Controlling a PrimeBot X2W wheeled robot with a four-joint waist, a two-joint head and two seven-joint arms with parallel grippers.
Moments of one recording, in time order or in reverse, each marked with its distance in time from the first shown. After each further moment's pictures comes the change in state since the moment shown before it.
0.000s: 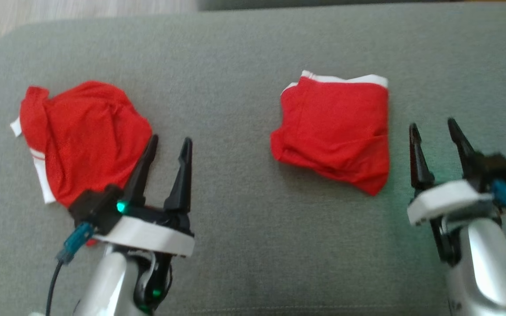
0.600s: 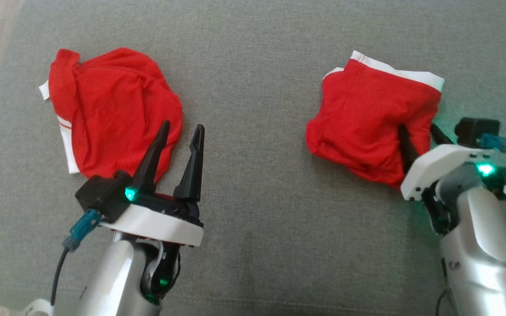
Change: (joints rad) left arm -0.060 -0.001 -0.047 0.008 -0.035 0.001 0.000; right arm -0.215 -0.007 -0.019 0.303 0.156 0.000 0.298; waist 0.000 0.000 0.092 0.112
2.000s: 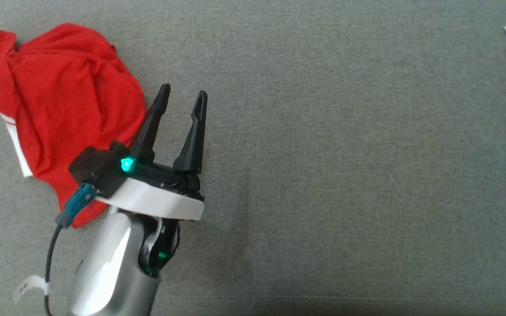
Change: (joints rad) left arm -0.104 -0.001 -0.002 -0.012 0.016 -0.019 0.000; right arm -0.254 -0.745 0.318 0.124 -0.124 0.001 0.007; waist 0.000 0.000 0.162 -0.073
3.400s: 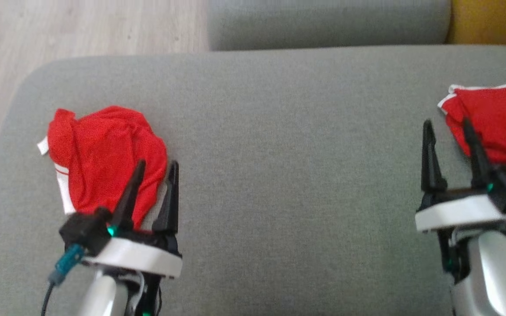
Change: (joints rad) left arm 0.229 0.001 0.103 0.016 0.017 0.001 0.000; right arm 0.500 0.728 -0.281 -0.487 0.114 0.001 -0.408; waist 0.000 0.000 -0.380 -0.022
